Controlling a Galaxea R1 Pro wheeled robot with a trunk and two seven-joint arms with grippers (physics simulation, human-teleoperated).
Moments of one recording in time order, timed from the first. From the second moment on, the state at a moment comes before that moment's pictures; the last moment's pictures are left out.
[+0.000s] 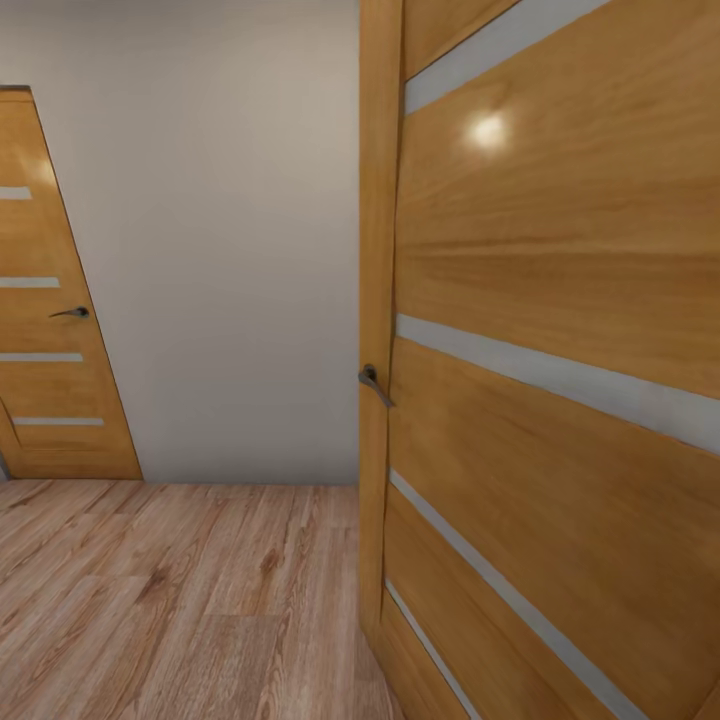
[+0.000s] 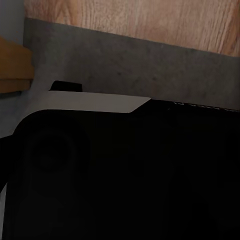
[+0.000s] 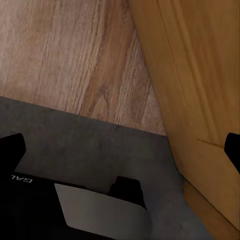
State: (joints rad) left arm 0.00 -0.07 0.01 -0.11 0.13 -0.12 -0.02; right arm -0.32 0.07 0.54 0.03 -0.31 -0.06 -0.01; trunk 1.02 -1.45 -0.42
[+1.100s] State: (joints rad) left arm 0.00 -0.07 0.01 -0.11 0.14 -0.12 -0.02; right arm -0.32 0.07 0.54 0.03 -0.31 -0.07 -0.01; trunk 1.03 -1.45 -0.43
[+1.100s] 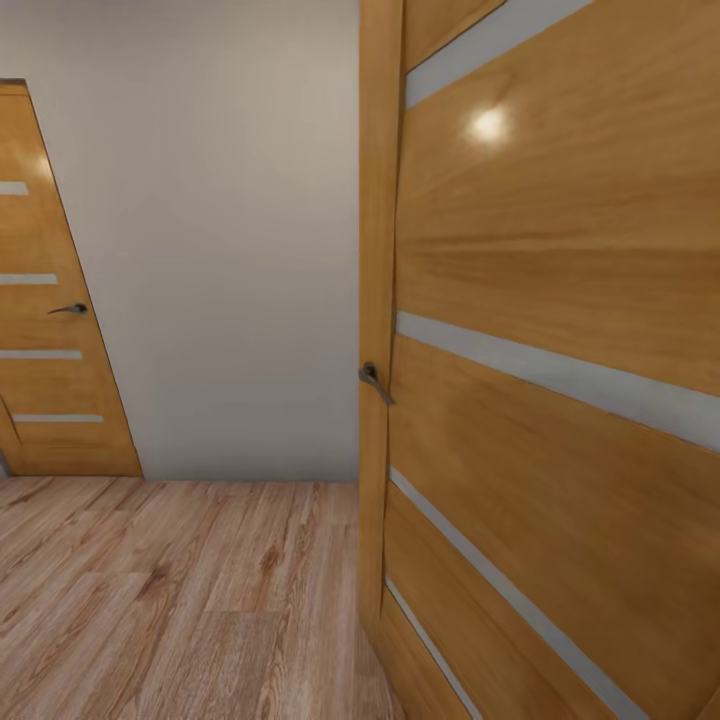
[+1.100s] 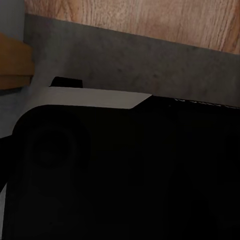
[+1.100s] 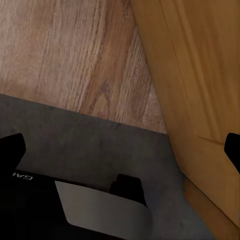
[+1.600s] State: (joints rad) left arm 0.00 -0.07 0.01 -0.11 0.14 -0.12 -0.02; right arm -0.32 0.07 0.54 0.03 -0.31 -0.06 0.00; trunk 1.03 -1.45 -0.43
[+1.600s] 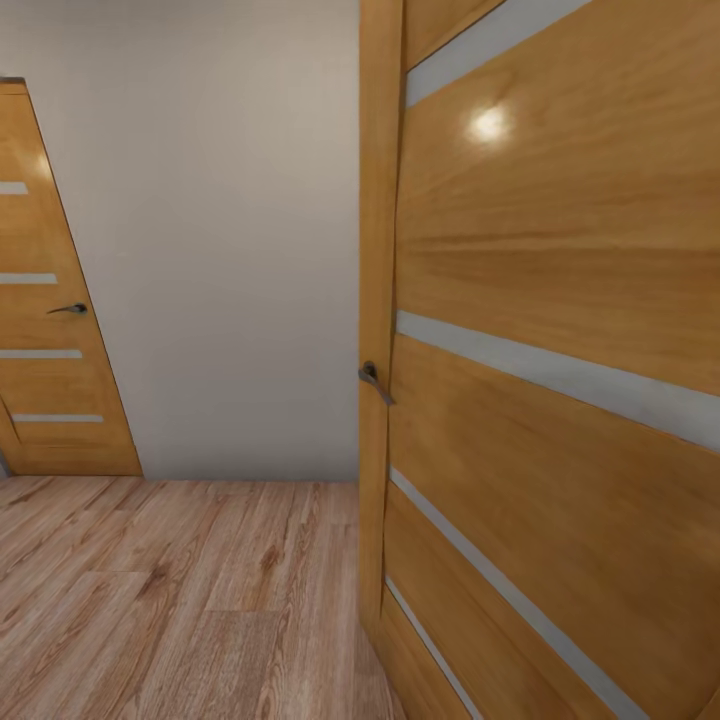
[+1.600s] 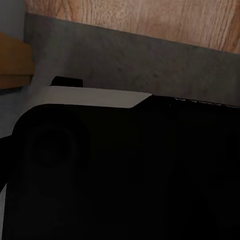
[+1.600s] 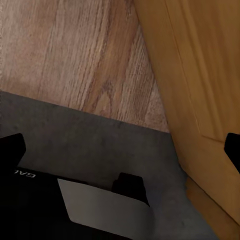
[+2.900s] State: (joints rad) left arm 0.00 -0.07 0.01 -0.11 0.14 -0.12 -0.02; right arm -0.32 0.15 0.57 -0.31 -0.18 0.19 -0.03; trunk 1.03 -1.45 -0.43
